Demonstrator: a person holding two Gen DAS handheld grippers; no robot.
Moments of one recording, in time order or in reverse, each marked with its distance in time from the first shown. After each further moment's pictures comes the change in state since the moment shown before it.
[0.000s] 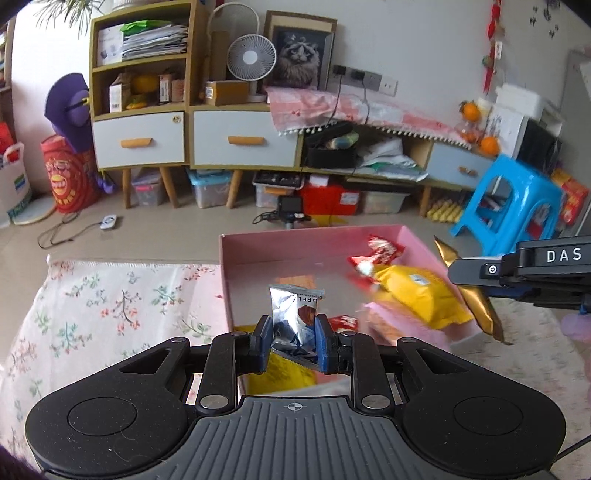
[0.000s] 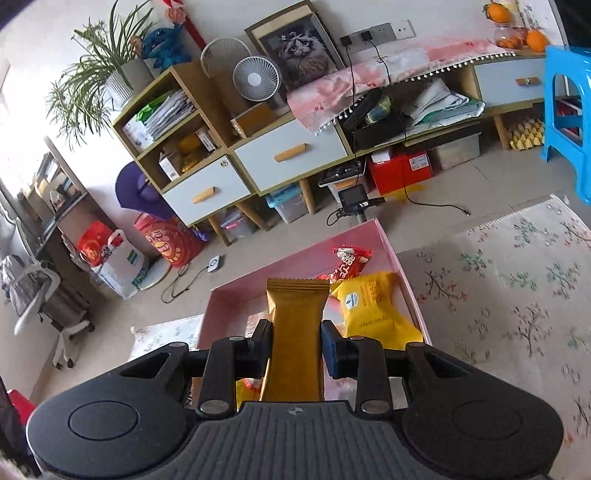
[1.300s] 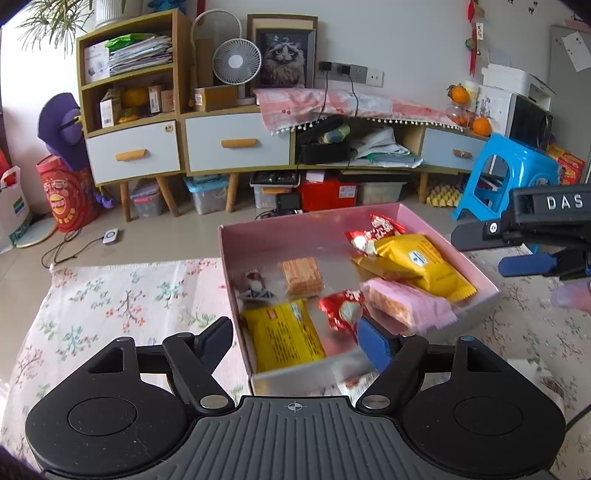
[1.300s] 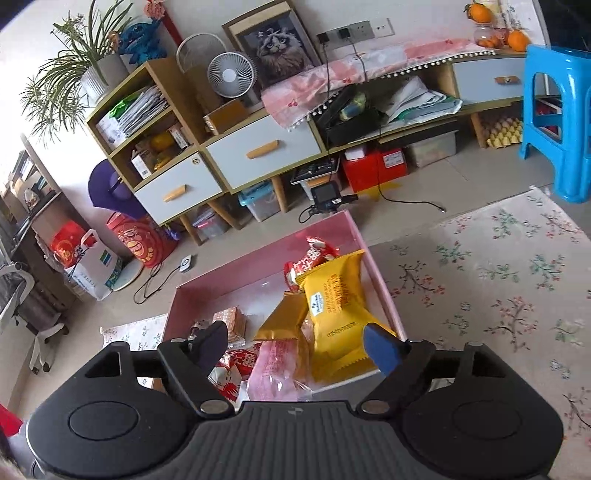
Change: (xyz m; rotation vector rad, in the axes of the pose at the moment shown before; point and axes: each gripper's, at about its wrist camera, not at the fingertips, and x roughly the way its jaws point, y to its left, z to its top) left arm -0.011 -0.004 -0.023 0.084 -0.010 0.006; right arm 0.002 -0.010 -0.006 0.013 -0.003 -0.095
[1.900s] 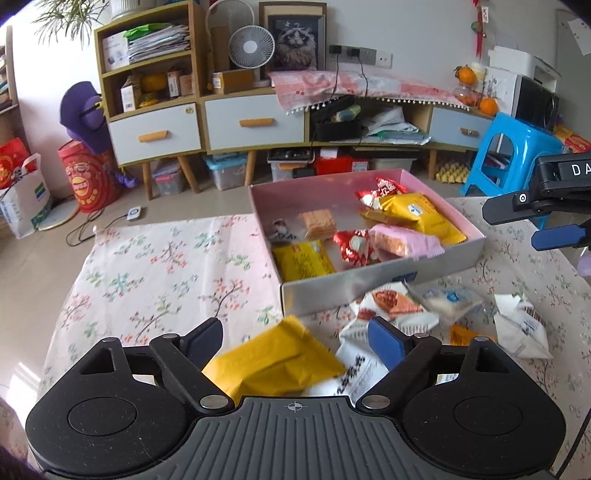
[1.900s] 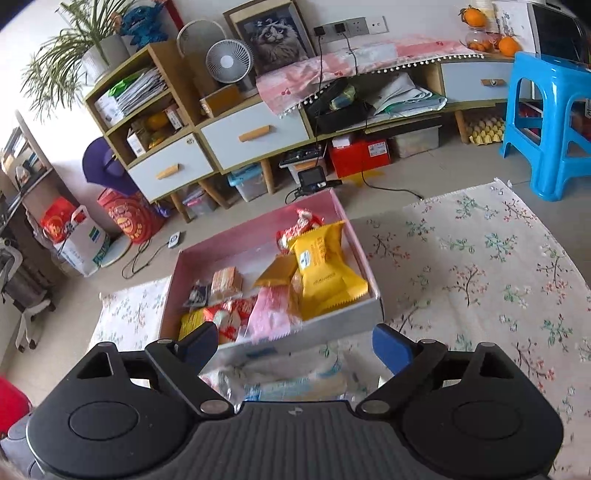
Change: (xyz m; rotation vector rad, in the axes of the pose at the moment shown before) left arm -0.057 0.004 -0.036 0.003 0.067 0.053; right arm -0.046 0.012 -0.025 -0.045 0.058 -0.061
